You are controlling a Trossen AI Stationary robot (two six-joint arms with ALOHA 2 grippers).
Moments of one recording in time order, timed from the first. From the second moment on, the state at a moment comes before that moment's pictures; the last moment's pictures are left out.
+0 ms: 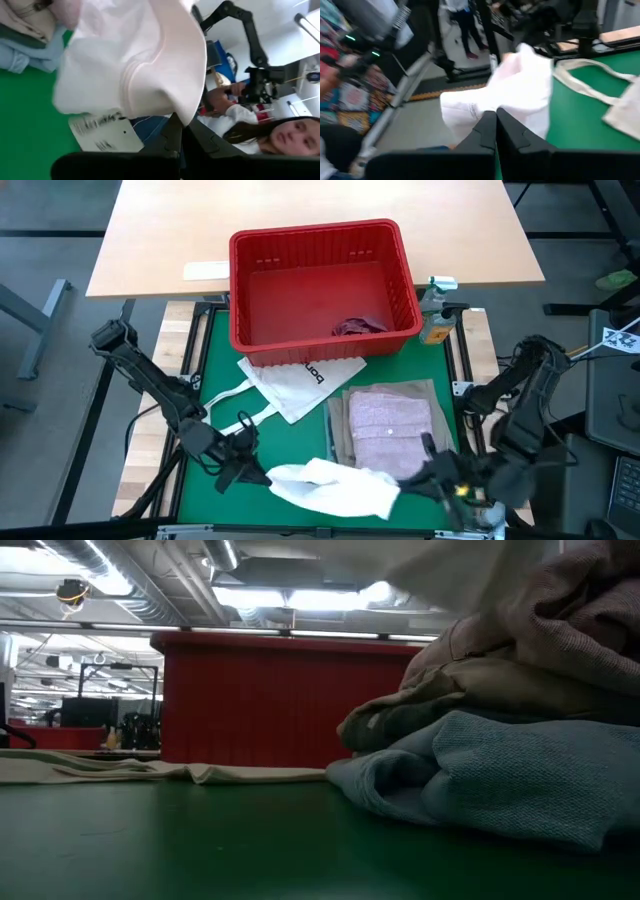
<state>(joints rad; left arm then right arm) -0.72 1.24 0.74 0.32 -0.22 -1.14 0.97 1.35 1.34 -0.36 0.66 0.59</state>
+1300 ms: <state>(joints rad) -0.61 1.63 1.06 0.17 -0.17 -1.14 1.35 1.57 1.34 -0.35 0.97 1.19</state>
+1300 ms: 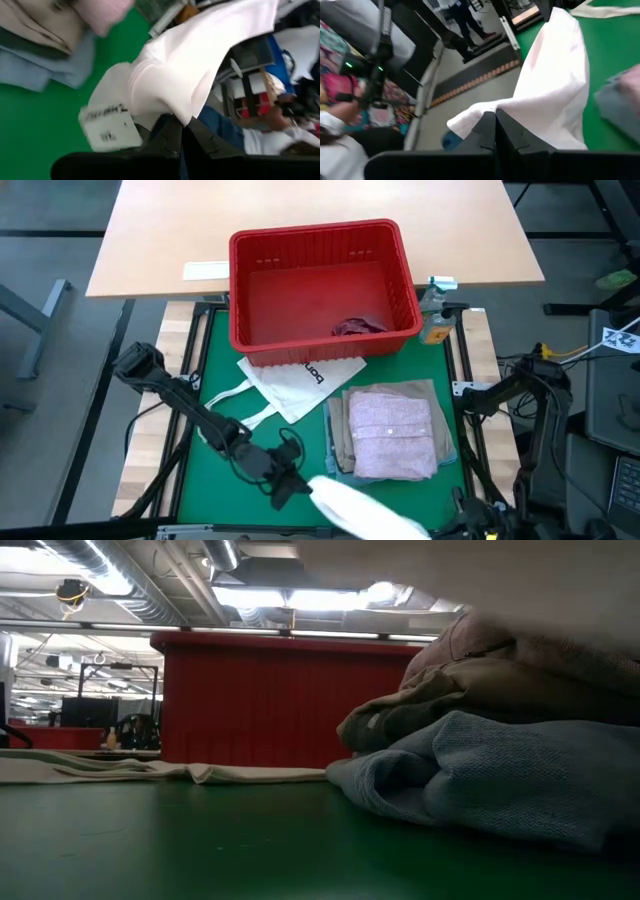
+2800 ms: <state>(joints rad) -0.19 1.63 1.06 -0.15 -0.33 -0.74 0.90 1.51 1.22 -1.57 0.39 1.72</state>
